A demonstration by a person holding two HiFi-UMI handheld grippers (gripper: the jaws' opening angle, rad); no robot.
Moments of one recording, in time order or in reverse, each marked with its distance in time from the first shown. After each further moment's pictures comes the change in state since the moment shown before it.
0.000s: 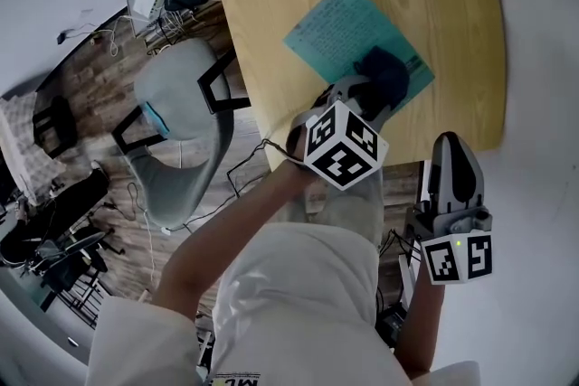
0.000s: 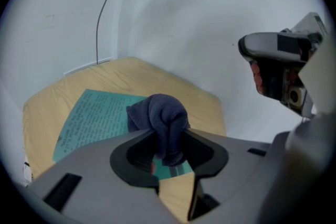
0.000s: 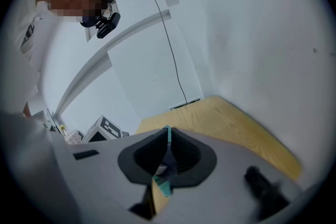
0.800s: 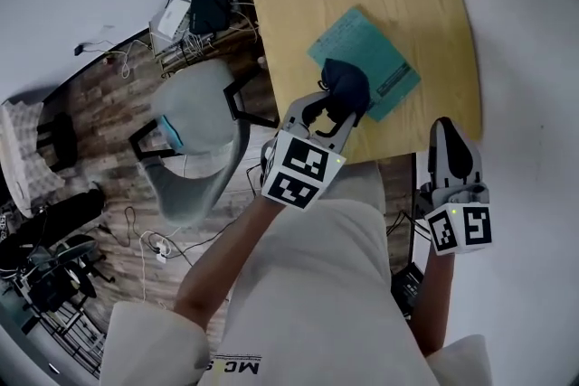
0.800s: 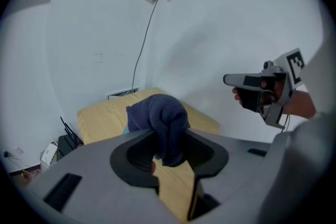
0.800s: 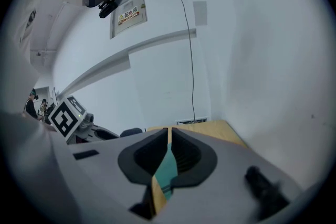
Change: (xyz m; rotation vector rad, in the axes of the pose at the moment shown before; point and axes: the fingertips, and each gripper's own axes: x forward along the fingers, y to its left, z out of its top) left arm -0.187 0.000 0.009 -0.117 -0.260 0.176; right arm -0.053 0.068 0.057 -0.236 -0.094 0.017
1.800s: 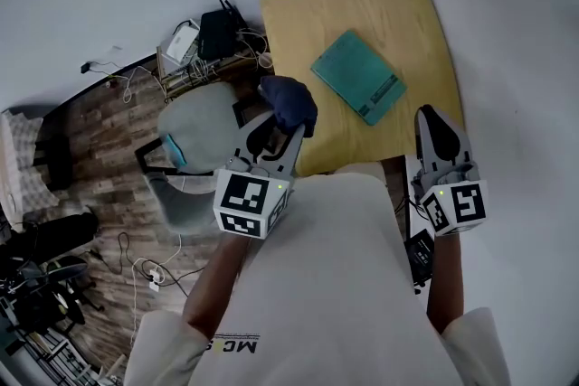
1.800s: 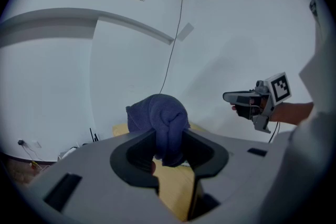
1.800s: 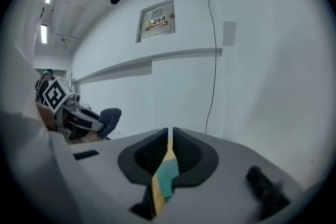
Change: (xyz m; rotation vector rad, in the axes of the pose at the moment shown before) left arm -0.165 0.030 0.016 -0.067 -0.265 0.172; right arm -0.030 0.068 0.055 -0.227 -0.084 0.097
